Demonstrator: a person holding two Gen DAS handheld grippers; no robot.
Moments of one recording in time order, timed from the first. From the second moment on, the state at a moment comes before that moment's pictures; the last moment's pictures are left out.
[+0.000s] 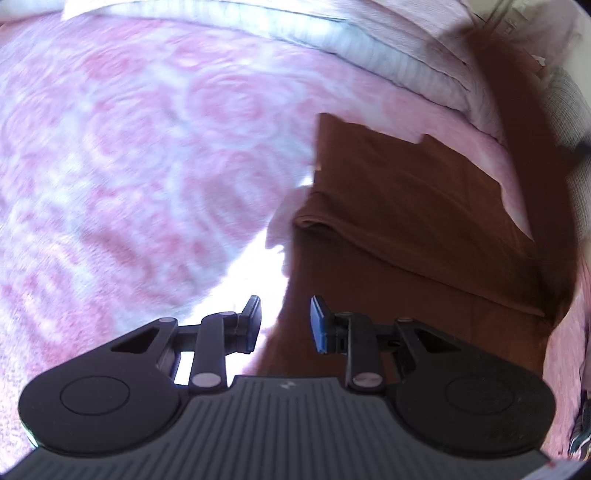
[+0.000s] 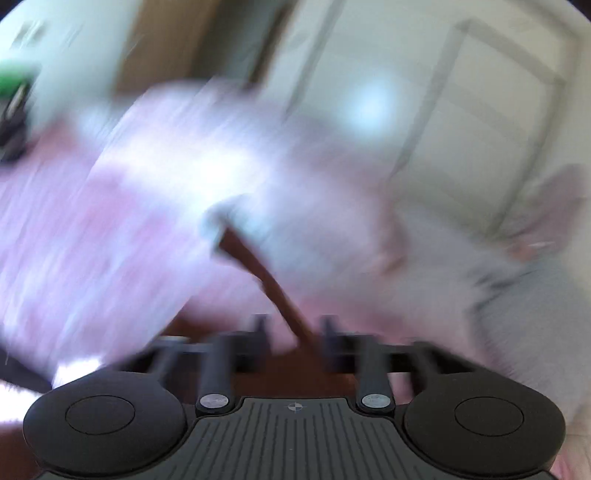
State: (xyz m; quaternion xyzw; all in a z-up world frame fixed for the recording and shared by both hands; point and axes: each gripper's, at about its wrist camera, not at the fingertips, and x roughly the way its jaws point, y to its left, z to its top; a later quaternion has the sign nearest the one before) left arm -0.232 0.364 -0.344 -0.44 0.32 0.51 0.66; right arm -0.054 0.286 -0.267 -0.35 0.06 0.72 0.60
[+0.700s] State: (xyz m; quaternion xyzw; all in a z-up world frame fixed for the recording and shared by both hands) left arm -0.197 0.473 -0.376 -0.45 0.27 0.50 0.69; right arm 0.155 0.258 -0.355 -0.45 0.20 0.52 0.70
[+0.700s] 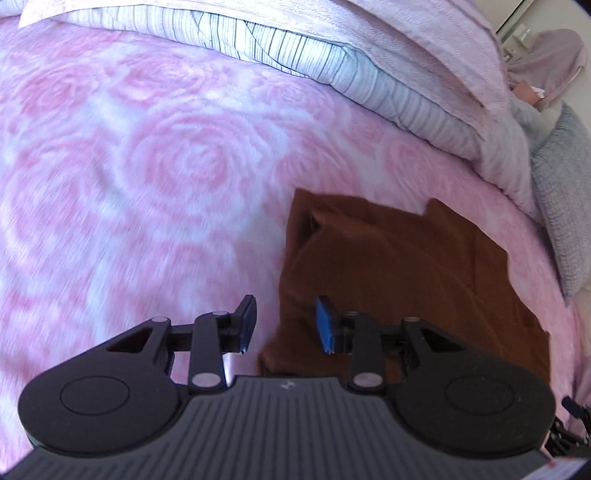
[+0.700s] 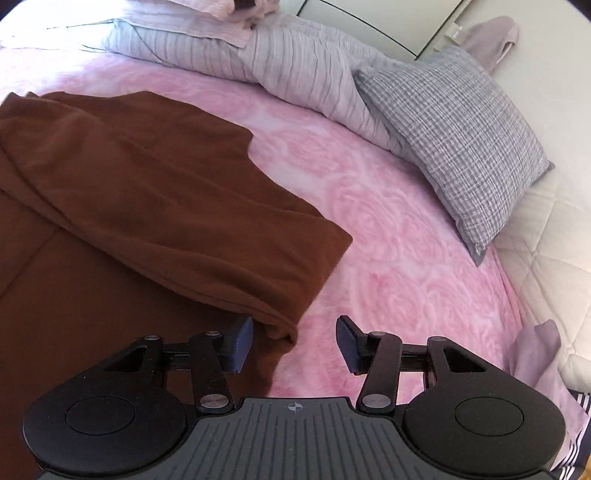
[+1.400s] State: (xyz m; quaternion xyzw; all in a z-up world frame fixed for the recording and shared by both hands) left arm -0.195 0.456 -0.363 -0.35 0.33 0.51 0.71; right arm 0.166 0.254 -0.359 -0.48 0.23 0.51 0.67
